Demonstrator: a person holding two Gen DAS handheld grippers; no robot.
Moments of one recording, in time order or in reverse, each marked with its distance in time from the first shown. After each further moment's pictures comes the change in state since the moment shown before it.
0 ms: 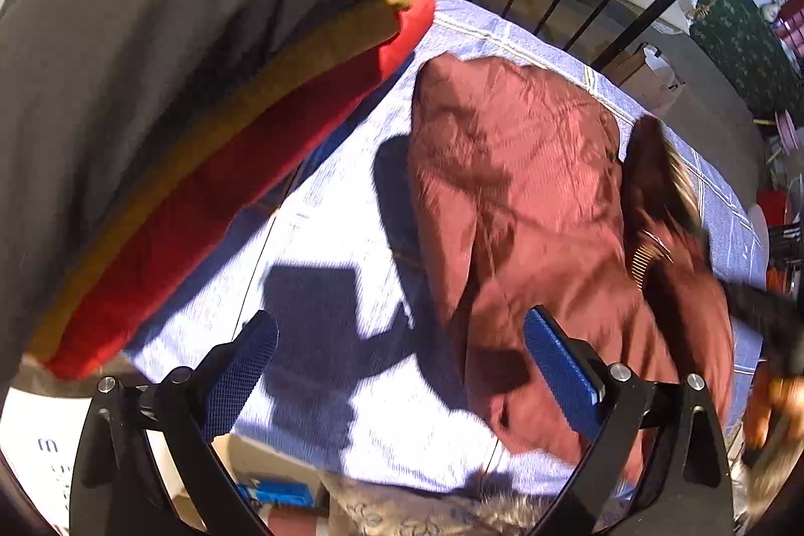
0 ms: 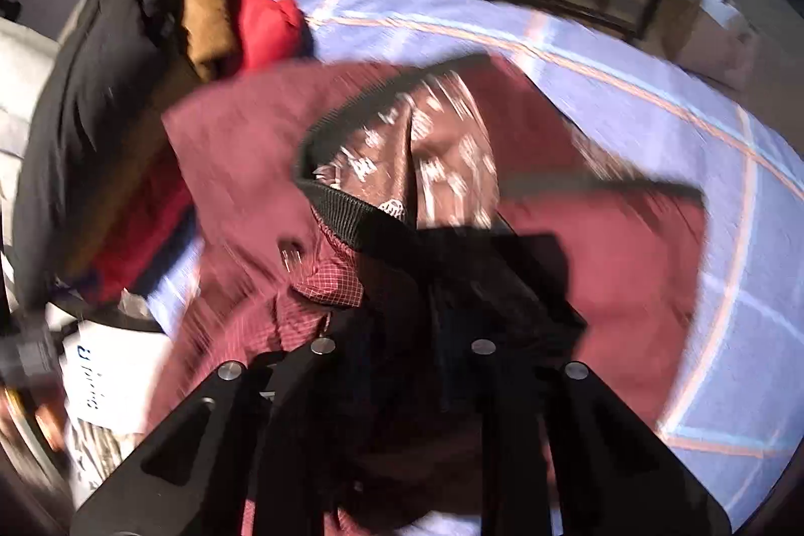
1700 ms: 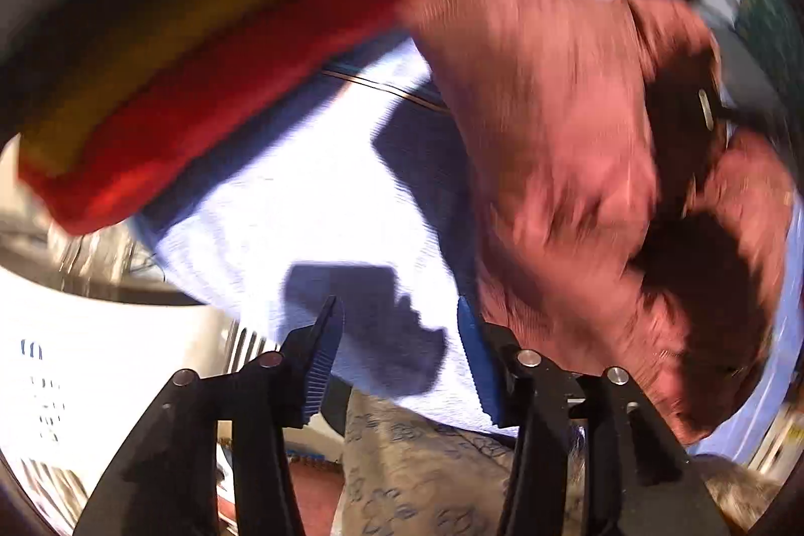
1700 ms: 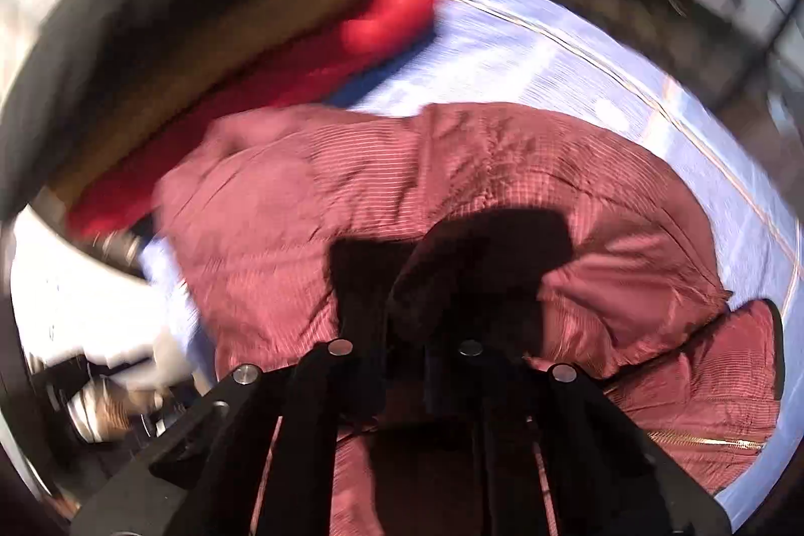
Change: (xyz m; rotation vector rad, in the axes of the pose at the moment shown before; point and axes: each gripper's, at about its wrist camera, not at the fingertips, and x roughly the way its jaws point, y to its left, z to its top) left arm 0.014 0.051 -0.130 -0.128 0.004 0.133; right arm 0.055 0.138 0.004 -0.369 -0.020 0.060
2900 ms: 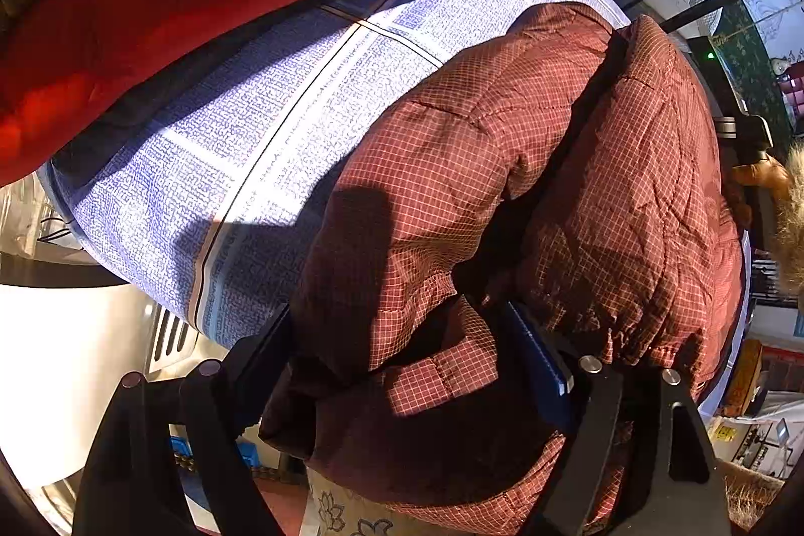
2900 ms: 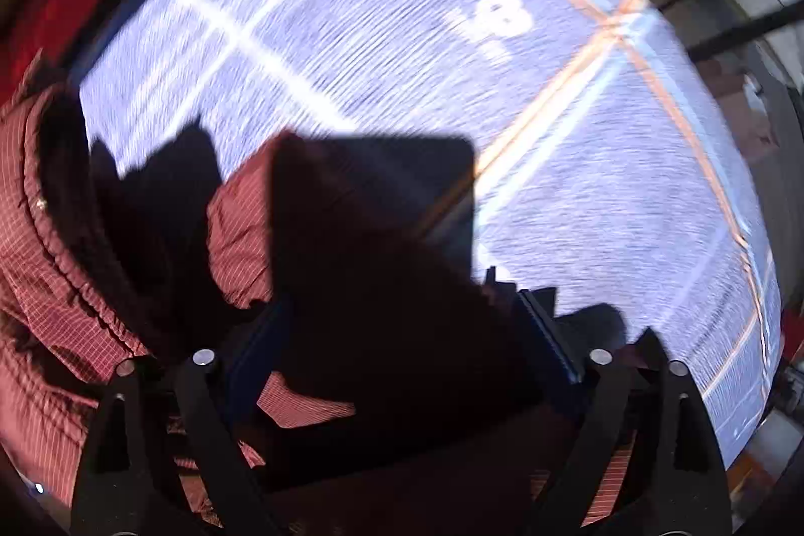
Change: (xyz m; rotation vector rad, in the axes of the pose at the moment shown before) left arm 0.090 0.012 -0.001 -0.042 0.098 -0.258; right arm 0.099 -0.126 0.043 0.006 0.352 -0.260
